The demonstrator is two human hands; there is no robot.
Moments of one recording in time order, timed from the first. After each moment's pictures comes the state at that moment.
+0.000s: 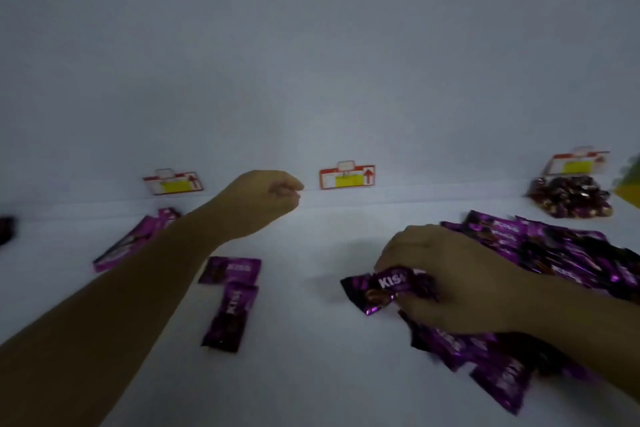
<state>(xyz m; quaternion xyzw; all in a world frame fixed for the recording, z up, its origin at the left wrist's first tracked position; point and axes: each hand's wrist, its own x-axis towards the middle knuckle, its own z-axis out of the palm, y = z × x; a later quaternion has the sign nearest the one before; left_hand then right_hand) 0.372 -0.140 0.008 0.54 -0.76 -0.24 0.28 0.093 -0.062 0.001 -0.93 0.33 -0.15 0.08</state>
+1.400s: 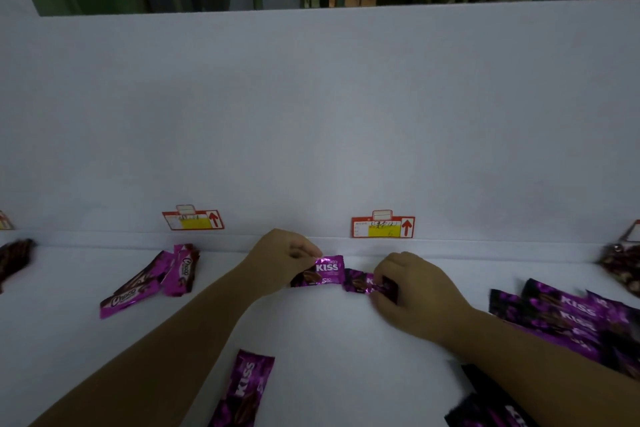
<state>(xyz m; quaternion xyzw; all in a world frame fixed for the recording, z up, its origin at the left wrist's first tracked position) 0.390 -0.190 -0.048 0.60 -0.70 -0.25 0.30 0.147 -0.184 -0.076 -0.87 0.44 -0.21 0.04</state>
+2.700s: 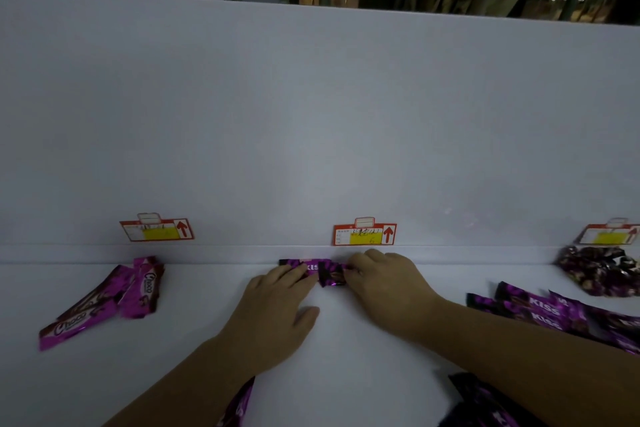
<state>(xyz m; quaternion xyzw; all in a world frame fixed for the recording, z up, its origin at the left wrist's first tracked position) 0.368 -0.155 -0.080 0.58 -0.81 -0.04 0.11 0.168 -0.197 -0.058 -0.89 0.41 0.01 -0.18</state>
